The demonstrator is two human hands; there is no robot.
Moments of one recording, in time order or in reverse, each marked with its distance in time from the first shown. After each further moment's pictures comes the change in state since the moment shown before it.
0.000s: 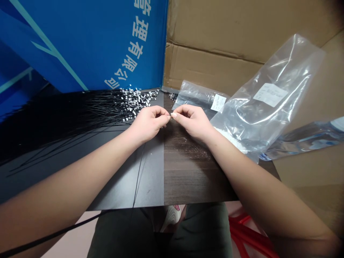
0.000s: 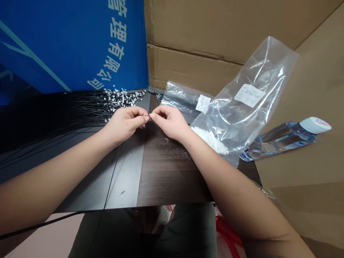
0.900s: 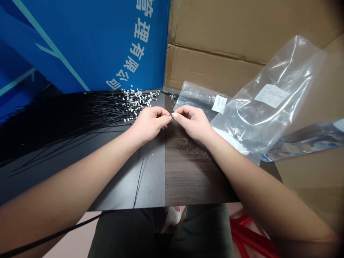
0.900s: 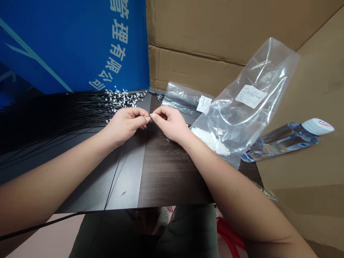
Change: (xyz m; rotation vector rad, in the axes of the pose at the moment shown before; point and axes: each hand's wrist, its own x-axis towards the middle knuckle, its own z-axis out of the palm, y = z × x) left_hand 0.000 0.000 0.001 -0.092 0.019 -0.015; right_hand 0.000 -0.002 0.006 0.019 0.055 -0.009
